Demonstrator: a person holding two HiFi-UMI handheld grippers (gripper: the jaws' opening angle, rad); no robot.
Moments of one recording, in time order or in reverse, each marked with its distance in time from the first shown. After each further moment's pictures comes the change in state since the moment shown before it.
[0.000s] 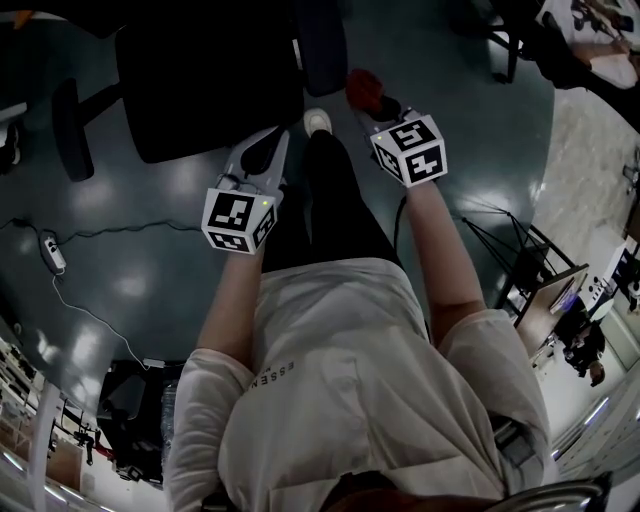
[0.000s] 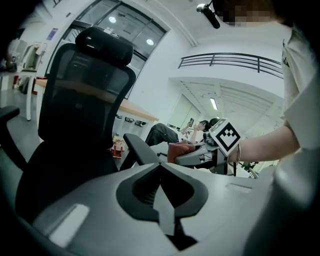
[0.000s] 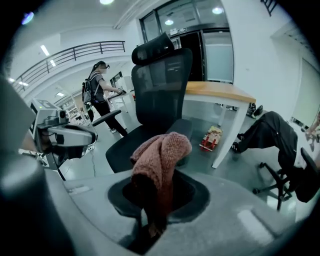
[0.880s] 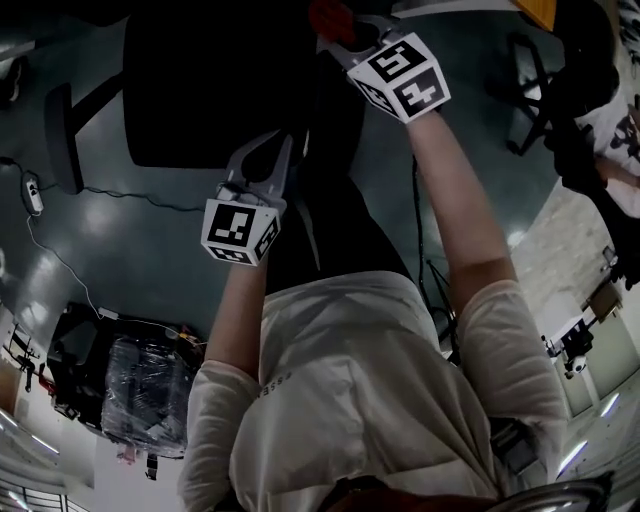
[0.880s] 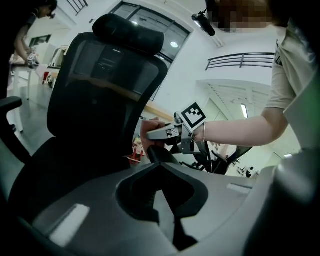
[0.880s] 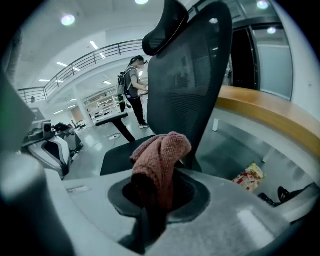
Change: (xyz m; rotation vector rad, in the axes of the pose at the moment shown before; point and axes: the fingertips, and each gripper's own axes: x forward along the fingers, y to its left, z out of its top) left arm 0.109 0.091 0.062 -0.164 -0.047 0.256; right arm 0.186 -0.078 0.203 -0.386 -0.019 0.376
